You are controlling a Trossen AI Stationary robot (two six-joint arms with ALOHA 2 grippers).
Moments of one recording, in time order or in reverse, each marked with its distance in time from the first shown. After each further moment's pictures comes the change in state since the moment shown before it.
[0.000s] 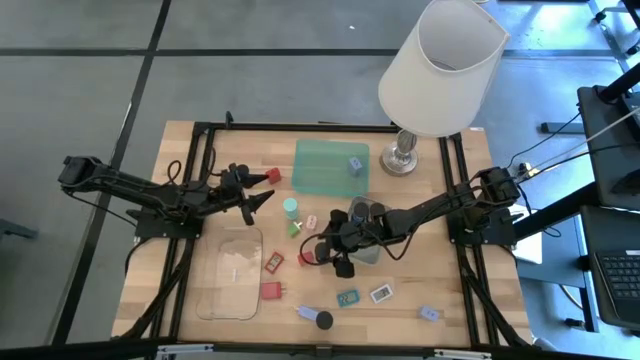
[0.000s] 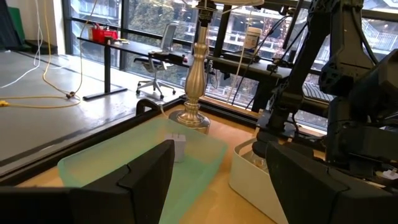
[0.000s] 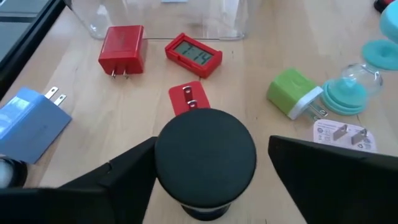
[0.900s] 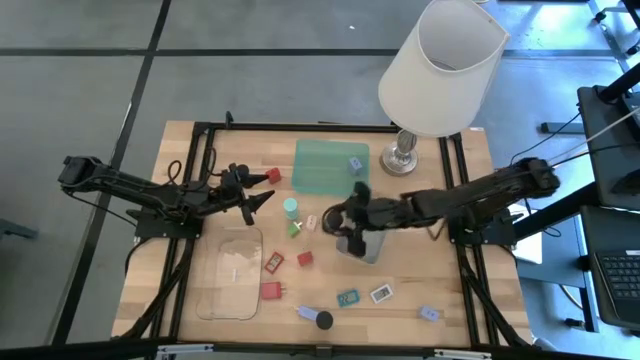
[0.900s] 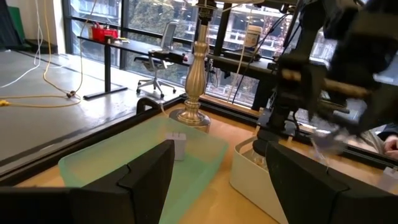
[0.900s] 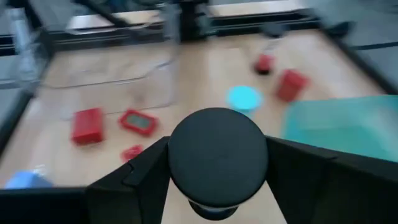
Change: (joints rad) left arm 0.000 0.000 0.000 -0.007 0.001 0.000; right arm -0.022 -0.365 0.002 -0.237 0.229 0.067
